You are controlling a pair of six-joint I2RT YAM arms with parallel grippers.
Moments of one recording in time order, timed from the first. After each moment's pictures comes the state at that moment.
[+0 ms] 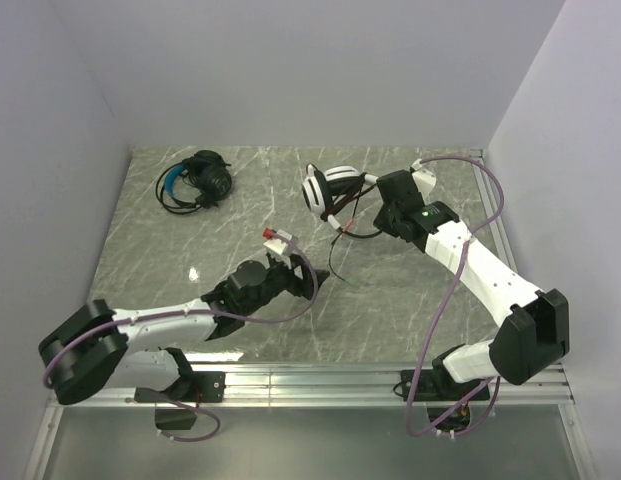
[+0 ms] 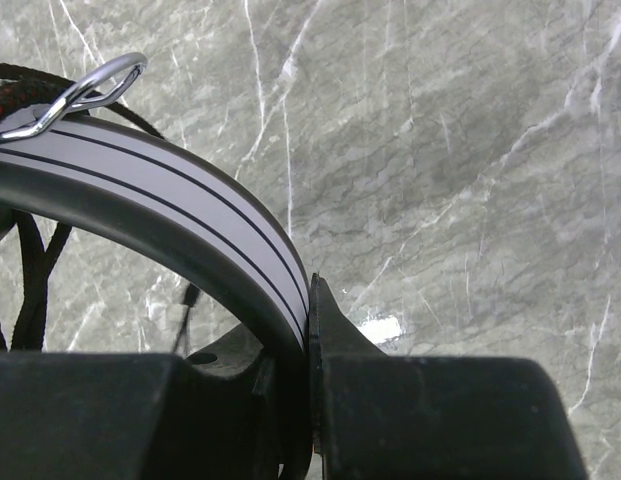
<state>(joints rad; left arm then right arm) -0.94 1.21 0.44 0.65 -0.13 -0.36 0.47 1.38 1.19 -0.65 0.39 0.82</state>
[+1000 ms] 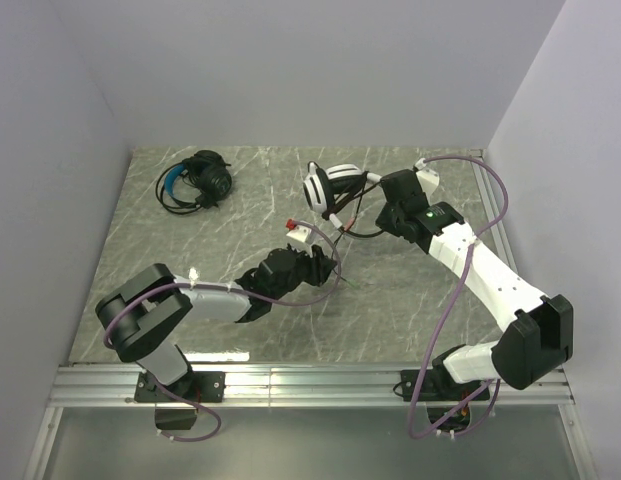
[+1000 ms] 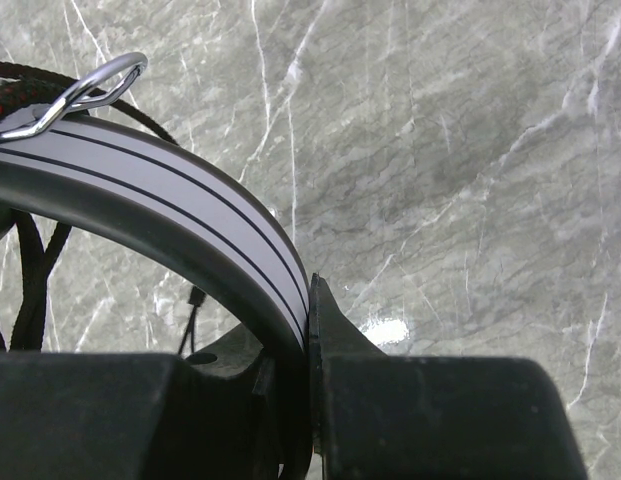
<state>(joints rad) -0.91 1.59 0.61 0.76 -0.14 -0.44 0.47 1.36 1.19 -0.66 0.37 0.82</state>
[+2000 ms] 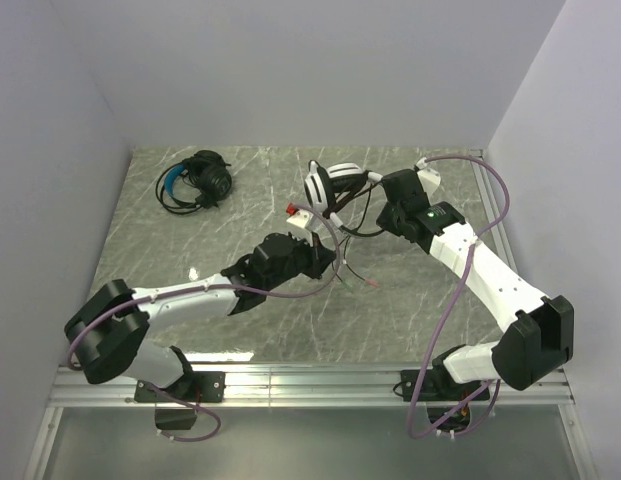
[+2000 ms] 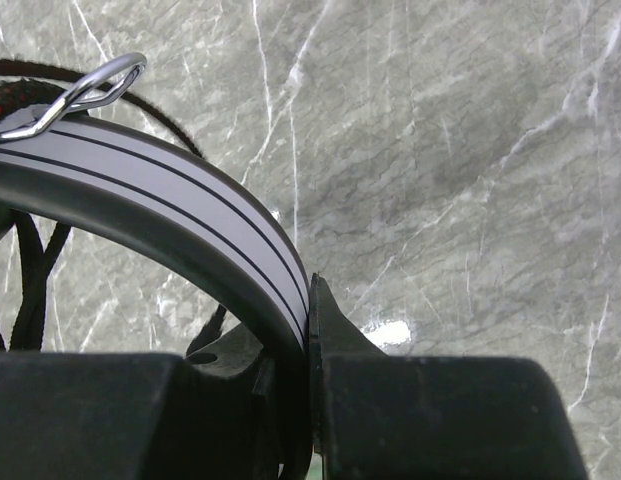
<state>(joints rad) -0.91 1.43 0.74 0.45 -0.06 -0.47 0.46 1.35 1.19 -0.66 0.37 0.82</state>
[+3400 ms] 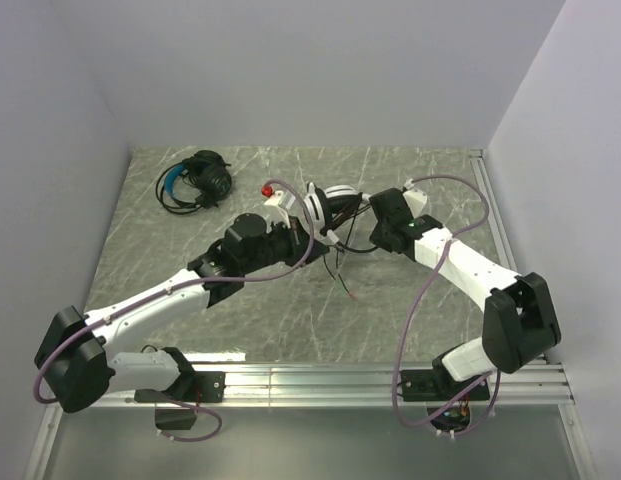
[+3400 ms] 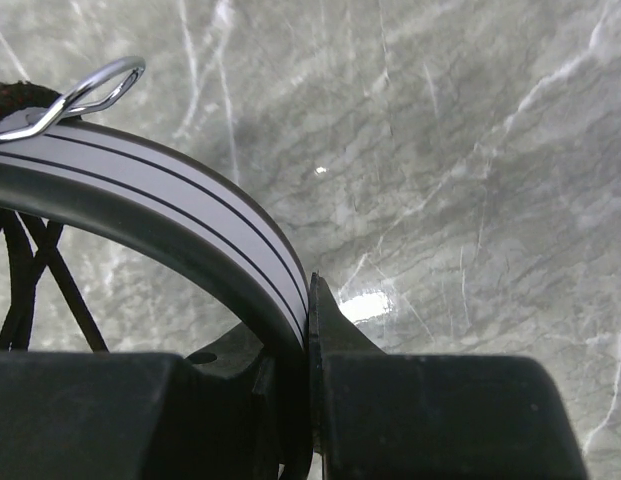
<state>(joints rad) -0.80 1.20 0.83 0.16 0.21 -0.67 0.47 1.44 1.03 -0.52 0.38 0.85</state>
